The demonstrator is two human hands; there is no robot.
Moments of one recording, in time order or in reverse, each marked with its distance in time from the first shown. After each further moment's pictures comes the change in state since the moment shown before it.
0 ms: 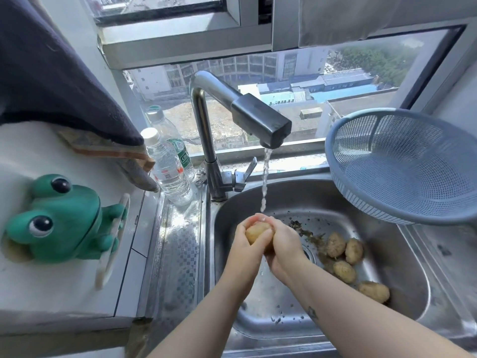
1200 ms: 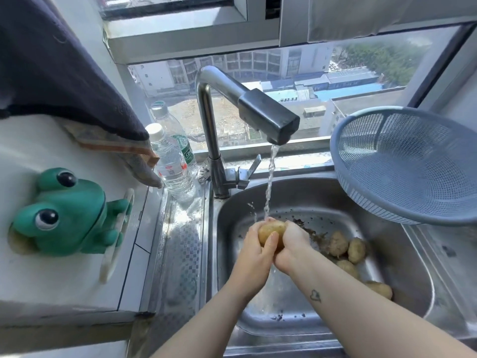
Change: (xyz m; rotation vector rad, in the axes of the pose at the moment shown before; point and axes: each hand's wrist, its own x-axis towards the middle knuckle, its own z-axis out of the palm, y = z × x) left_hand -0.004 -0.013 -0.003 0.456 -0.100 0.173; right_hand 0.019 -0.001 0.001 0.063 0.261 0.239
